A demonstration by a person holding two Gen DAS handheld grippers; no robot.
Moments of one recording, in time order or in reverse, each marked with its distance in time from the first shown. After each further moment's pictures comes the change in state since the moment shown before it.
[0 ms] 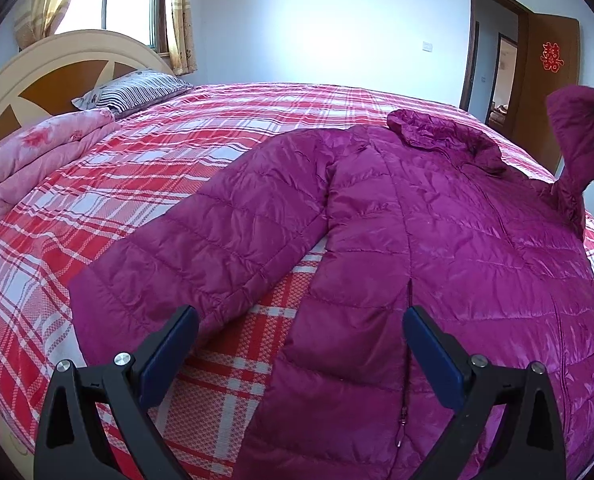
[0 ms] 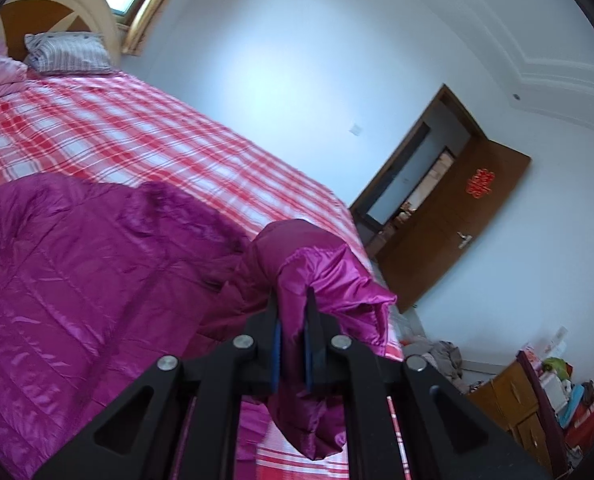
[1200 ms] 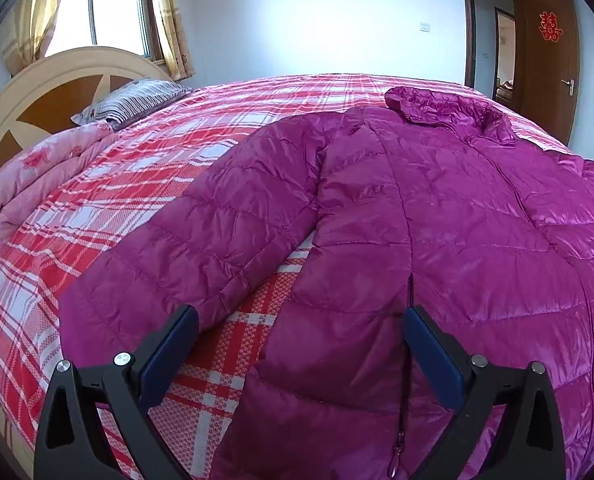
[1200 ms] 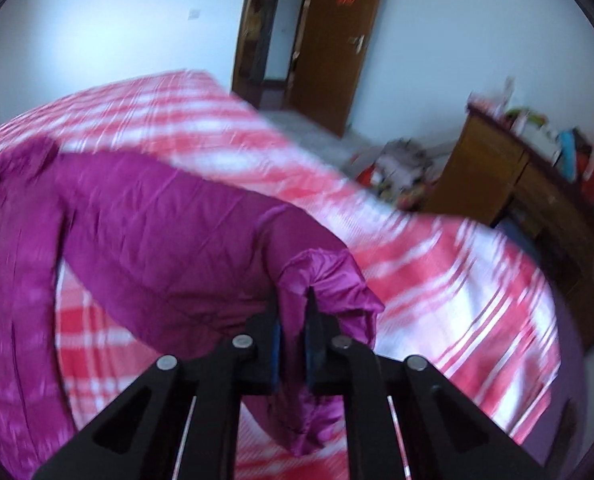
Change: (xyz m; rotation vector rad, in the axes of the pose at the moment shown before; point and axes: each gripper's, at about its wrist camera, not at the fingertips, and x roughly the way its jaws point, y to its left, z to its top) left arm 0.024 -0.027 -0.001 0.072 0.031 0.073; right arm 0.011 -0.187 -0.233 0.603 0.423 -0.166
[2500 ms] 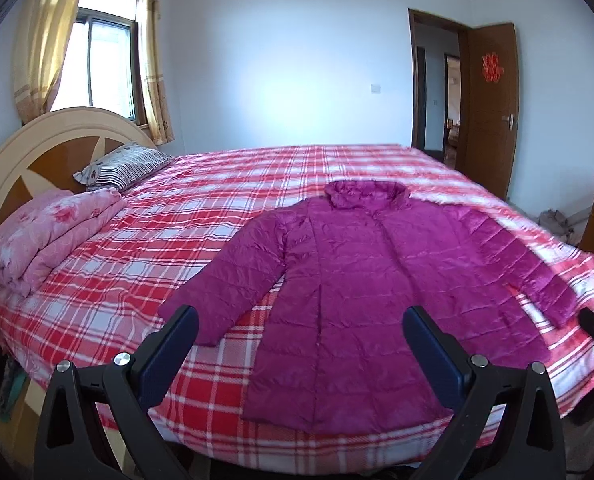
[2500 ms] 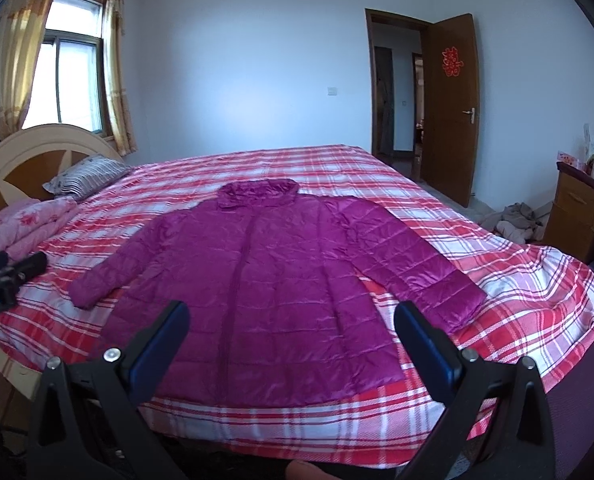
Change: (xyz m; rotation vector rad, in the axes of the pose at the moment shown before) left arm -0.235 0.018 -0.018 0.074 -0.219 -0.126; right arm -0.255 0.115 -0.132 -0.078 -0.265 0.501
